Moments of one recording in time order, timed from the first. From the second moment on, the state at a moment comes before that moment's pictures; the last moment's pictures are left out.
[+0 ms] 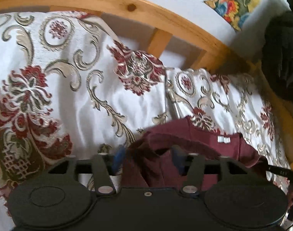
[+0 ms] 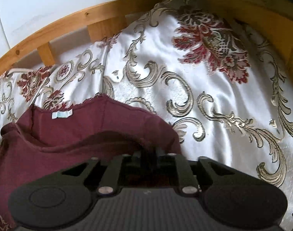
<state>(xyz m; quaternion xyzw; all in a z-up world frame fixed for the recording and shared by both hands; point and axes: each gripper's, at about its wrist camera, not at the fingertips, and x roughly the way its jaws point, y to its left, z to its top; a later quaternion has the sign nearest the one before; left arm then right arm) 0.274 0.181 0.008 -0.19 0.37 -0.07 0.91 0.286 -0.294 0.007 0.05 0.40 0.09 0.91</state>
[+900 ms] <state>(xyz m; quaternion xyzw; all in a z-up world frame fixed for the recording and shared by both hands) 0.180 0.124 0.002 -0.09 0.39 -0.04 0.91 0.187 -0.274 -0.005 -0.05 0.31 0.15 0.94</state>
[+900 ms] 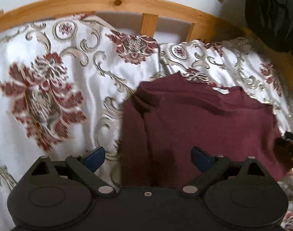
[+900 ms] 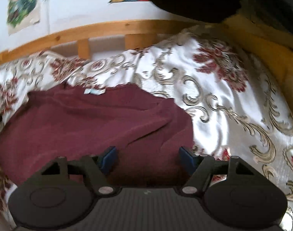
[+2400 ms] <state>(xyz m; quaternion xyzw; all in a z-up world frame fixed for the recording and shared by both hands) 0.199 0.124 -0.023 -0.14 0.43 -0.09 0.89 0.185 -0.321 -0.021 0.15 0.33 0.05 0.93</state>
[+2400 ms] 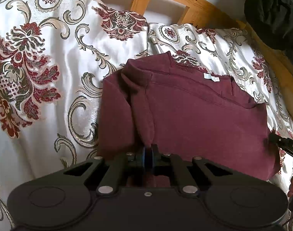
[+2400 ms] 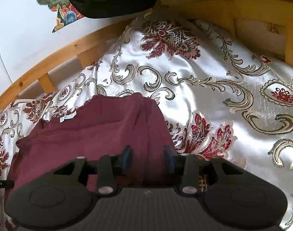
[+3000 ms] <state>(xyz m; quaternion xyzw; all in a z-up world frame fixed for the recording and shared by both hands) 0.189 0.129 -0.013 -0.13 0.42 -0.09 0.89 0.175 -0.322 -0.044 0.15 0.35 0.01 0.92</state>
